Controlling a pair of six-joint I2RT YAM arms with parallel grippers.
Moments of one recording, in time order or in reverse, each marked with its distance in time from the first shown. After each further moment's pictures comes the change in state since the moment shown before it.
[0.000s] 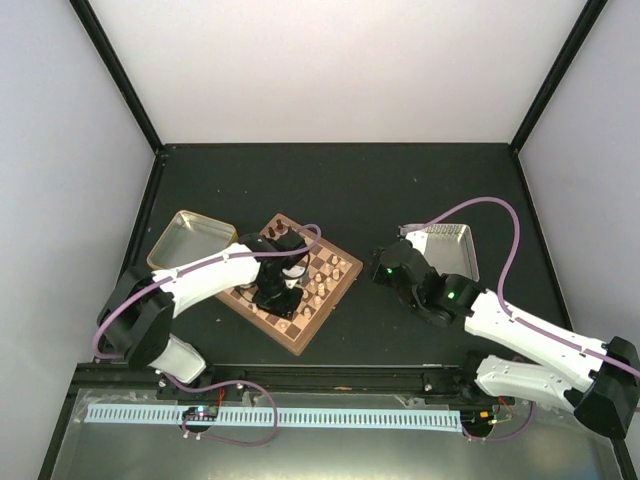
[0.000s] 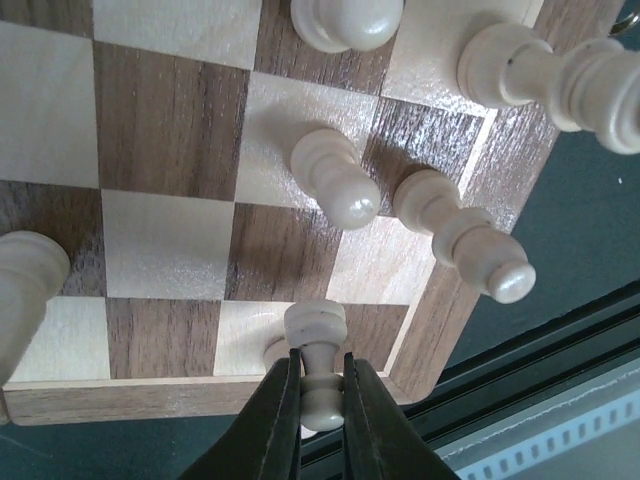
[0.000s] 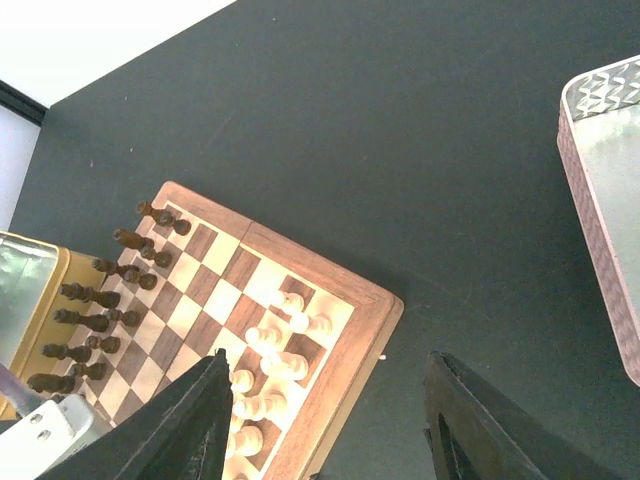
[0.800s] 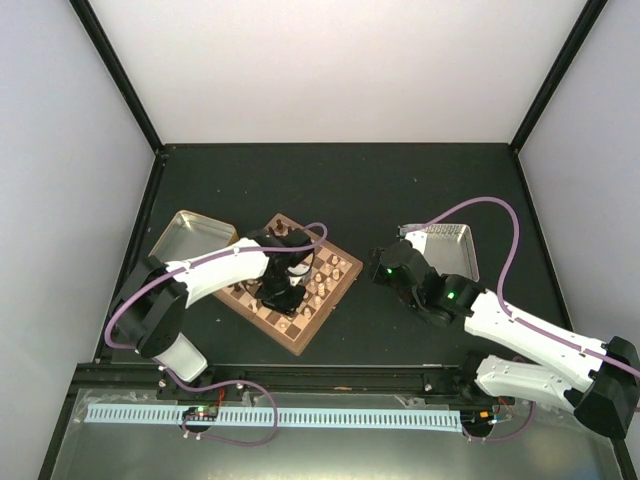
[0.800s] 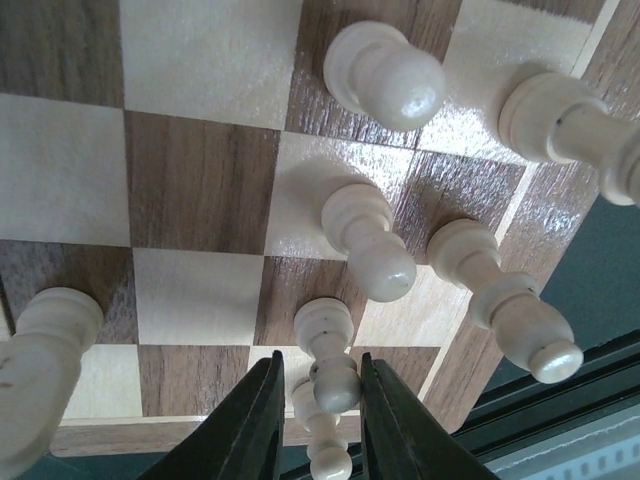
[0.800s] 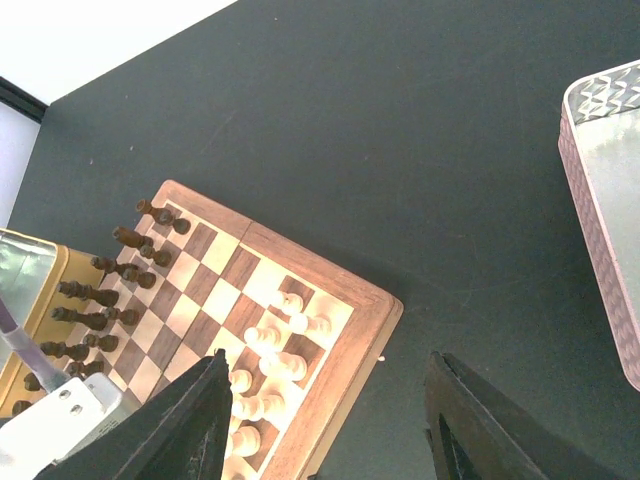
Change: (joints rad) left arm 0.000 0.098 0.052 -0.012 -0.047 0.036; right arm 0.000 -0.002 -0.006 0.008 0.002 -0.014
